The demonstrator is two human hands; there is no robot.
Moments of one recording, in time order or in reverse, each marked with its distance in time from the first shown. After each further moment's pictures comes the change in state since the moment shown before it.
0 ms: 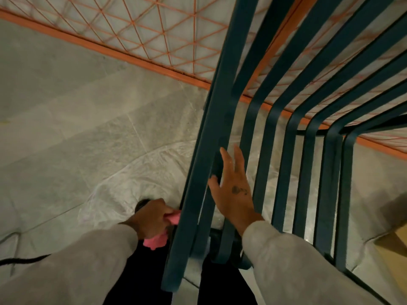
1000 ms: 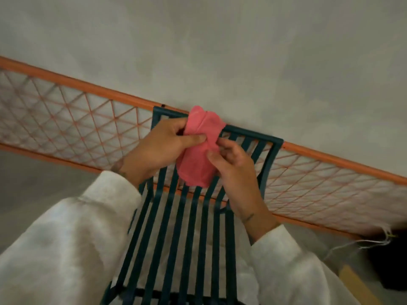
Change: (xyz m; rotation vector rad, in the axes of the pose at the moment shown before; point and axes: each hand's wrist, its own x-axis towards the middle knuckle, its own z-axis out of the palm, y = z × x) left_hand -0.367 0.438 -0.082 -0.439 0.484 0.940; right_hand -0.181 -0.146 -0.440 0.881 0.284 -0.275
